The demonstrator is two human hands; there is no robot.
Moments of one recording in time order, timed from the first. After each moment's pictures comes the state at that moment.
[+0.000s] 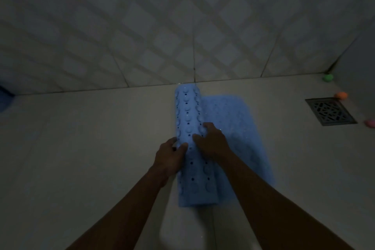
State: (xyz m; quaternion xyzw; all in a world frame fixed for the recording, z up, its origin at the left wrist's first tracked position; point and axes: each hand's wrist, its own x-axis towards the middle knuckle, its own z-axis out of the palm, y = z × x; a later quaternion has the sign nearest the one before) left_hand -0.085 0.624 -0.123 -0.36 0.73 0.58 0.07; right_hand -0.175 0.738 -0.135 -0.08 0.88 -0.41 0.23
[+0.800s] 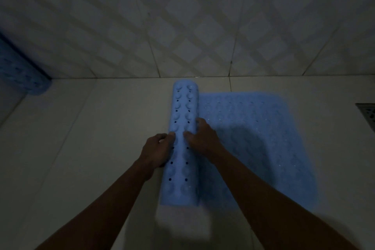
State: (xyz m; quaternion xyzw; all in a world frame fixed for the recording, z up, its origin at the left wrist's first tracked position) left_hand -0.037 0.504 -0.125 -0.44 0.71 0.55 0.04; right_hand -0.138 0.621 -0.134 -0.14 0.84 -0.44 0.27
